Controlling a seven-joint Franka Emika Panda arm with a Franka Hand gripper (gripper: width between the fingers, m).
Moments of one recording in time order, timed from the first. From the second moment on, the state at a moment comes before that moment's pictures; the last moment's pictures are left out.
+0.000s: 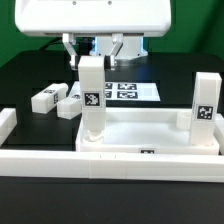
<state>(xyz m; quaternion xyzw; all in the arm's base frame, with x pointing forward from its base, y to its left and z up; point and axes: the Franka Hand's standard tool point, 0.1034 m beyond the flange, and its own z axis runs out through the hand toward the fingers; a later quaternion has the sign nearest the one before) 0.615 -0.069 0.137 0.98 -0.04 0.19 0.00</state>
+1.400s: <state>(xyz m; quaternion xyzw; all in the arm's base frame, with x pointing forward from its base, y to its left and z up) 0.612 -0.064 0.124 0.97 -0.03 0.25 0.03</state>
